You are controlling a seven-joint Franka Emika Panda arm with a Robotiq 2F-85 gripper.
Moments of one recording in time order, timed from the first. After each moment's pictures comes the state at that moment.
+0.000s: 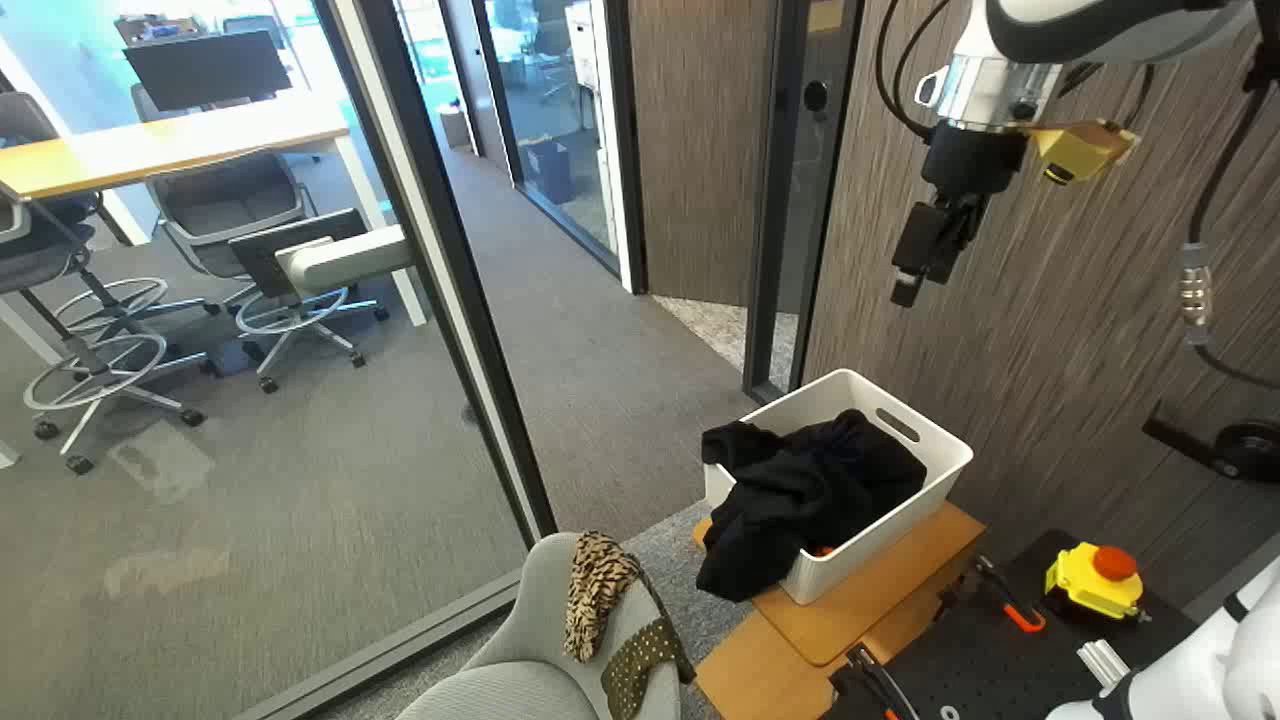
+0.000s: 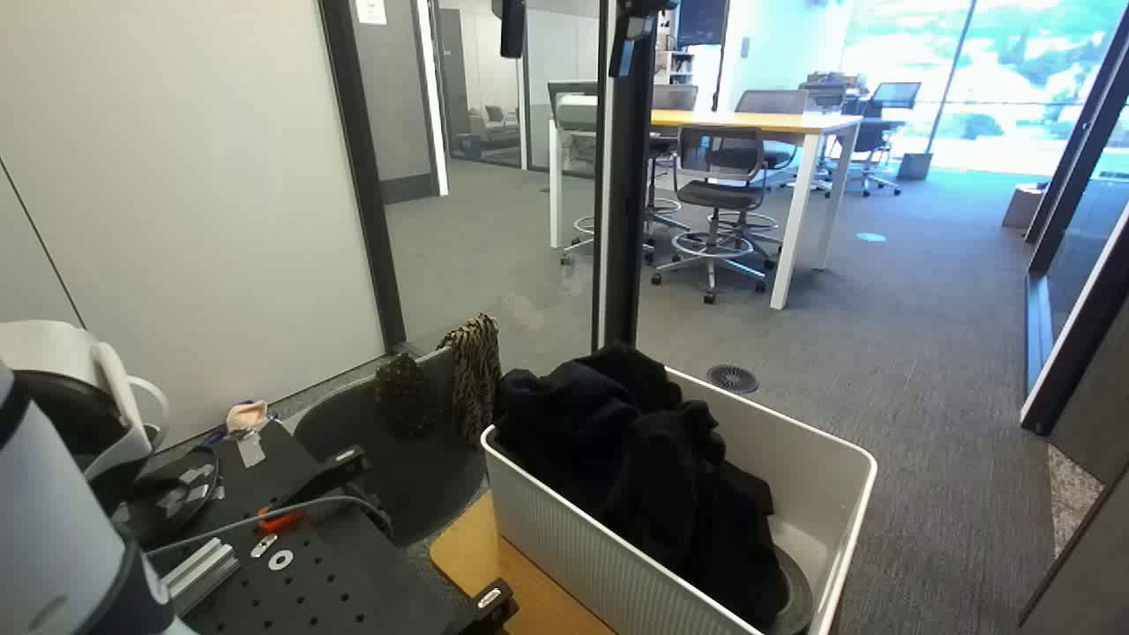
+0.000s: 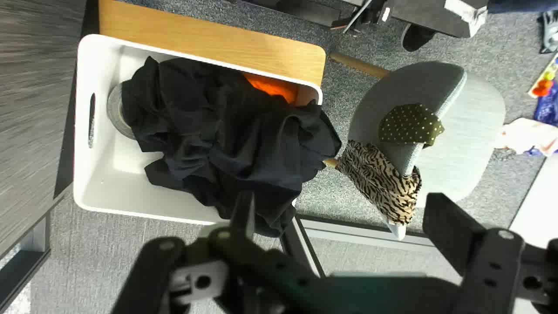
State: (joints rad) arm 0.06 -0.54 -0.17 -2.33 0.05 1.76 -0.37
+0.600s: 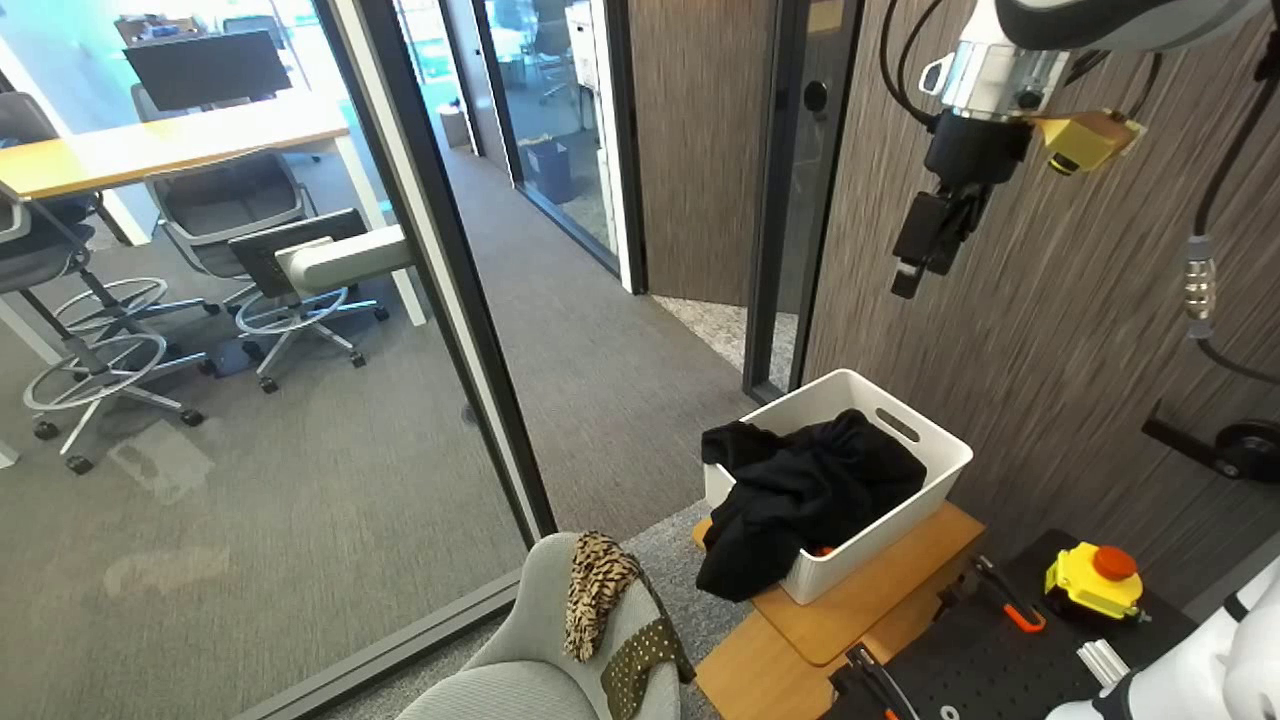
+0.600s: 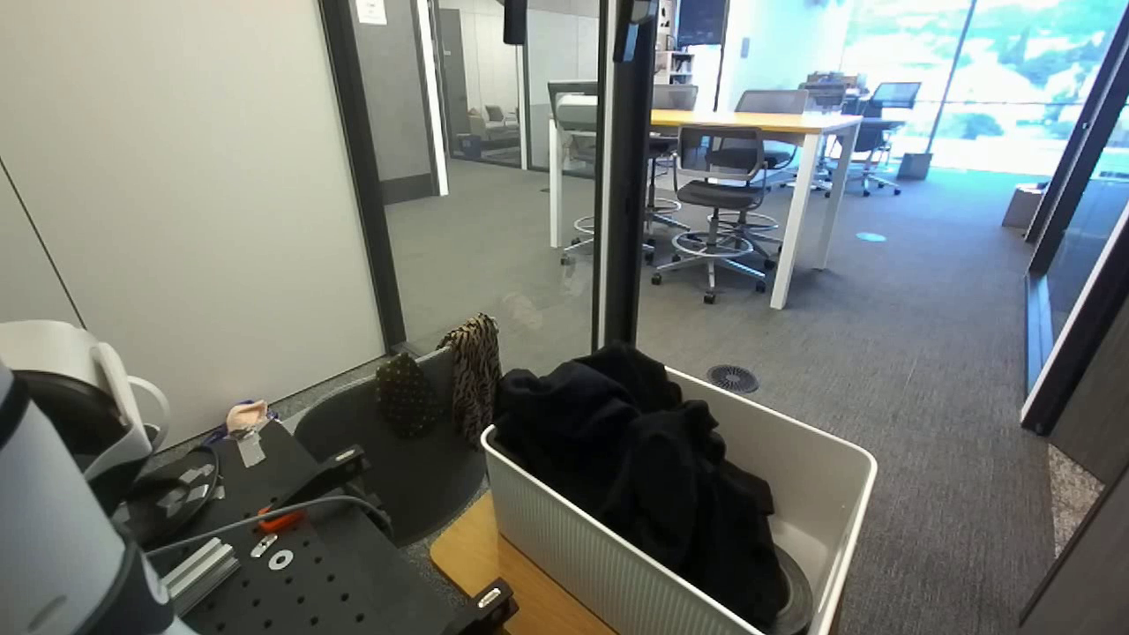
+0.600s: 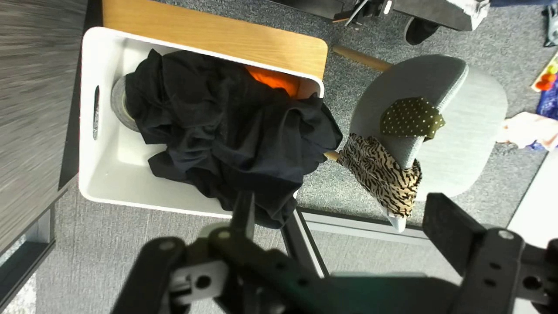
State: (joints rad) arm 0.06 -0.55 -0.17 -2.31 0.05 1.76 -0.37
